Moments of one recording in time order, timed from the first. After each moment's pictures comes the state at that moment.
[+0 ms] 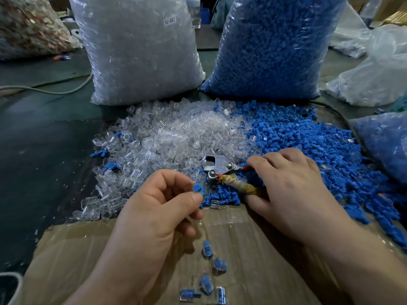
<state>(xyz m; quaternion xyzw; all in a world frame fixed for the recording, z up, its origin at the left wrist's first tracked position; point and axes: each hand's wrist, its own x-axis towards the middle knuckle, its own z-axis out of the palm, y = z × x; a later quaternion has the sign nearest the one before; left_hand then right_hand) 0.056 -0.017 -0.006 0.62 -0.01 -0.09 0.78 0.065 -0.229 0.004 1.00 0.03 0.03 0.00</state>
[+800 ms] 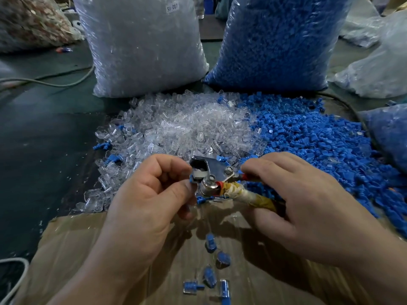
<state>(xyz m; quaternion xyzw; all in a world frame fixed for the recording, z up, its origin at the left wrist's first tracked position) 0.061 -0.001 -0.017 0.67 -0.07 -0.03 0.73 0.033 -0.223 0.027 0.97 0.16 0.06 -0.16</state>
